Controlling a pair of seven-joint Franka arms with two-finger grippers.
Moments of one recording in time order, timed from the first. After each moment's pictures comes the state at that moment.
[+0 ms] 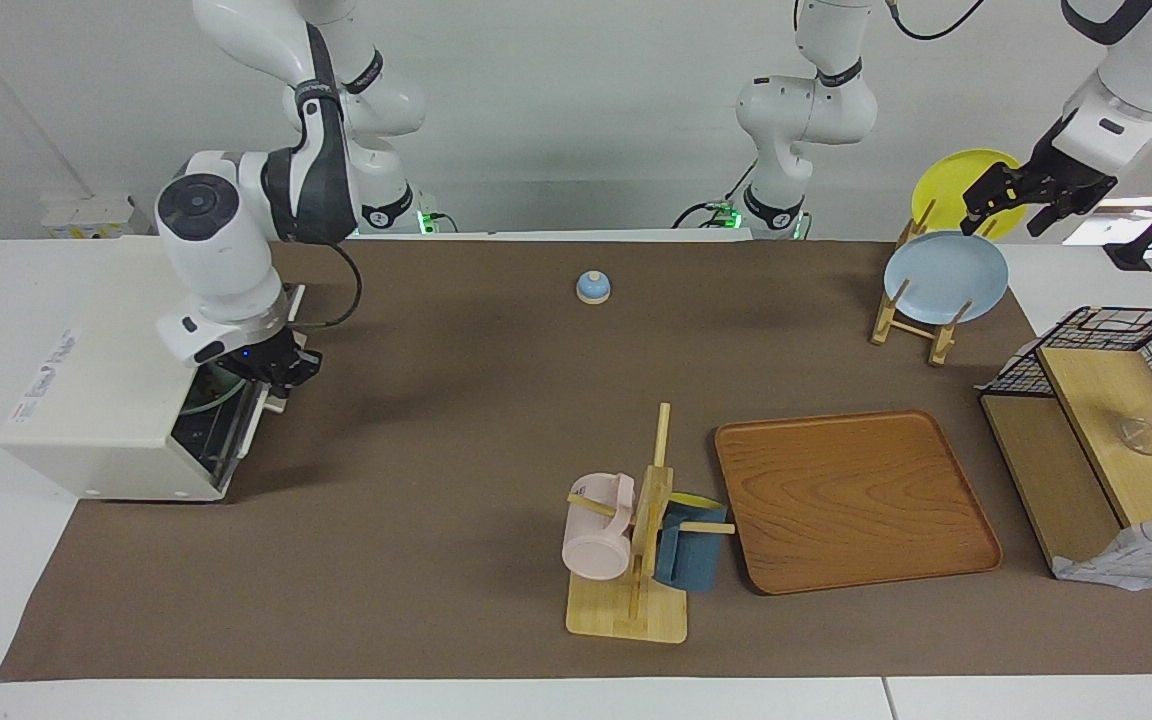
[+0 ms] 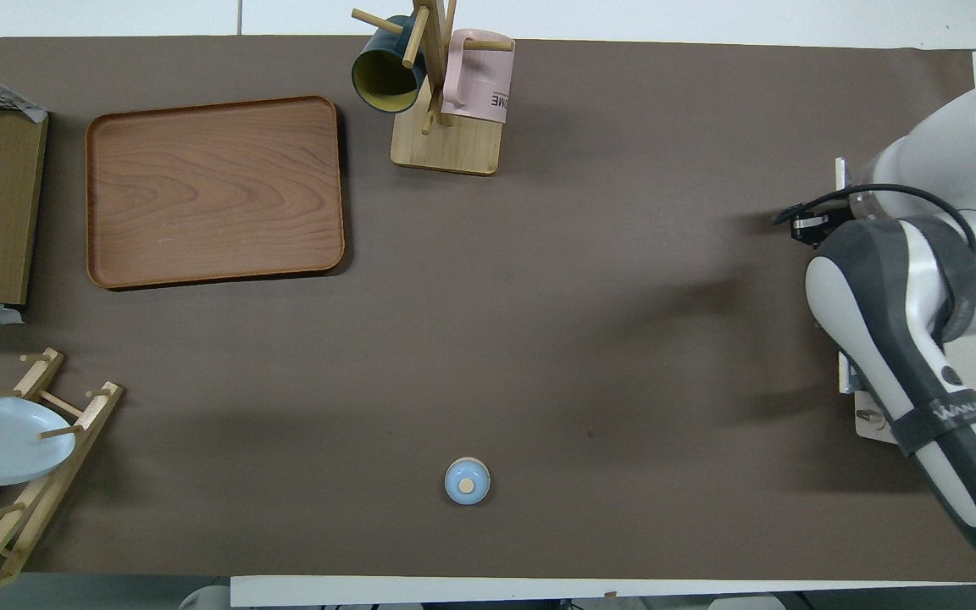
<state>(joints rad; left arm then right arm) -0.31 -0.18 0.36 -1.72 0.03 1.46 0.14 0.03 0.13 0.02 -1.95 -0.15 2.04 0.14</state>
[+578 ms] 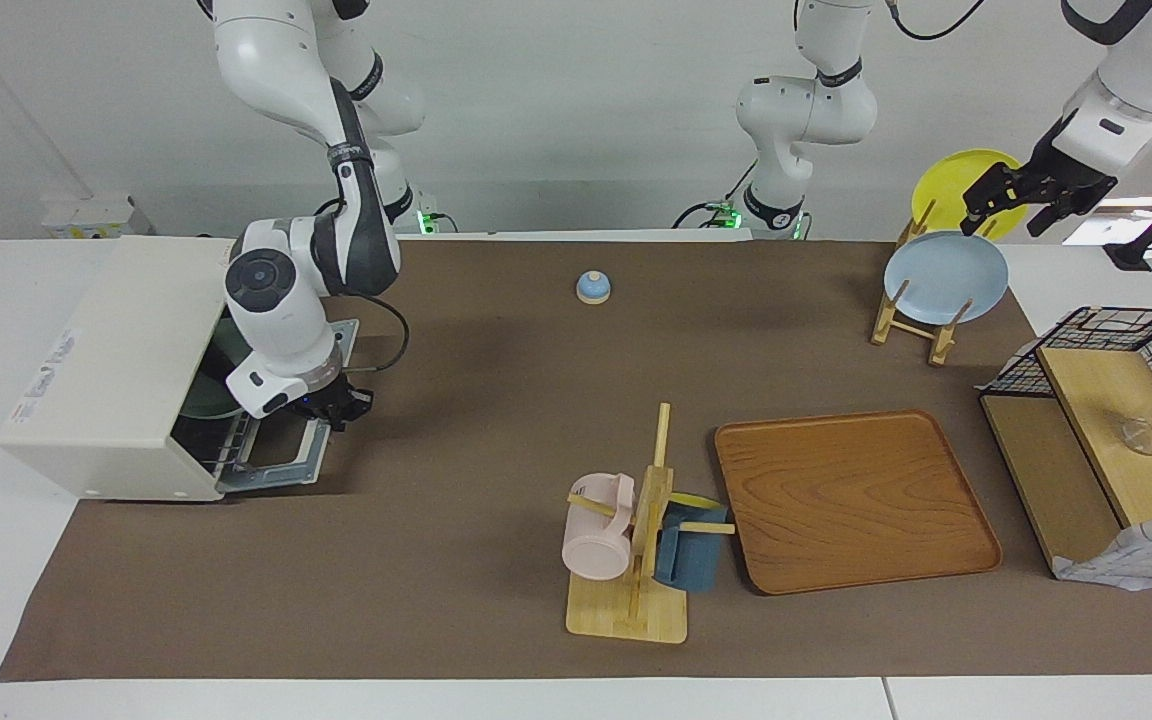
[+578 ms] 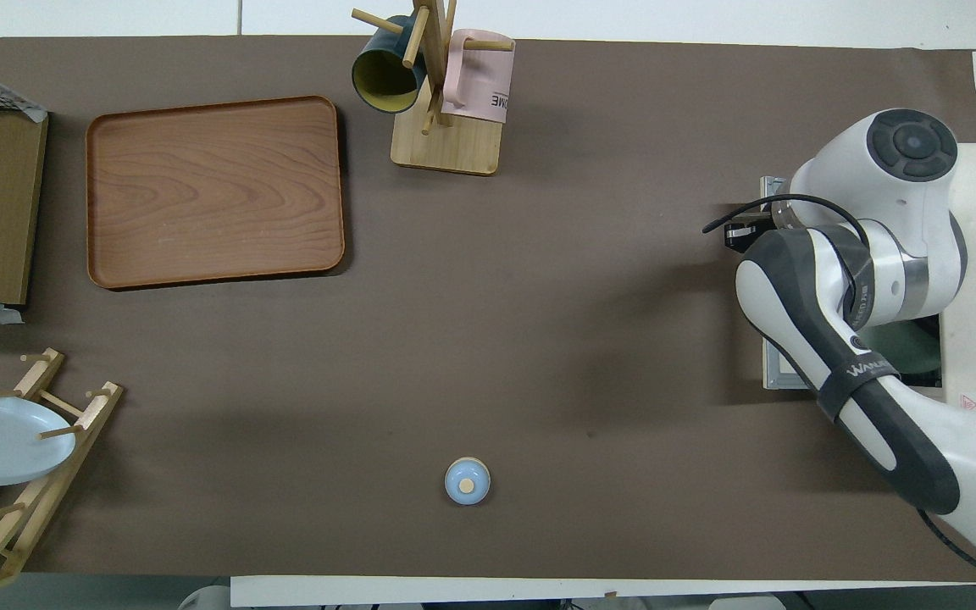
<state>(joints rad) -0.31 -0.18 0.36 -1.72 0.03 1.46 0.14 0.05 0.25 0.03 -1.97 -0.09 2.15 0.18</state>
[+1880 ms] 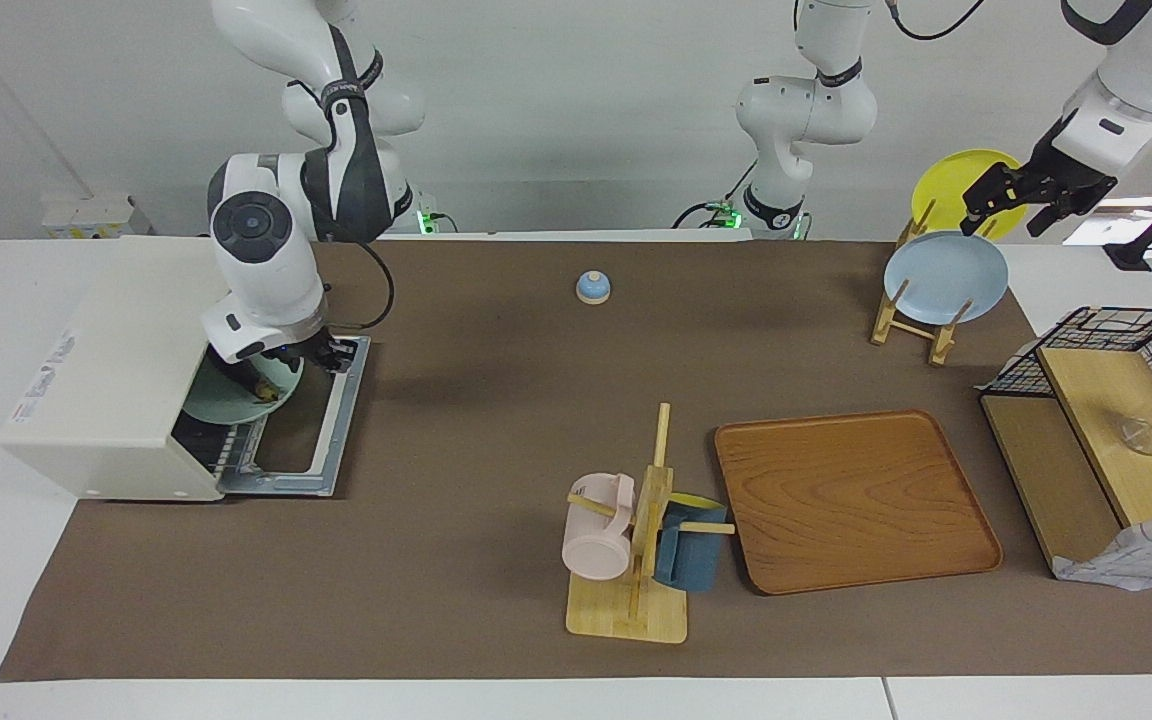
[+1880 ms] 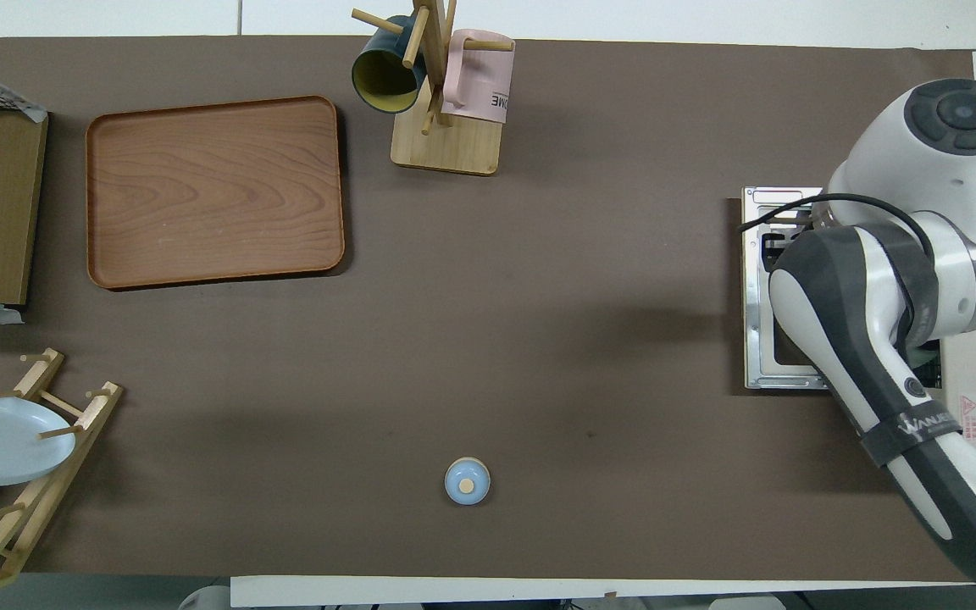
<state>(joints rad) -0.31 -0.18 0.36 -1.72 0.03 1.46 0.14 0.04 0.11 0.05 -1.95 -0.23 1.83 0.28</state>
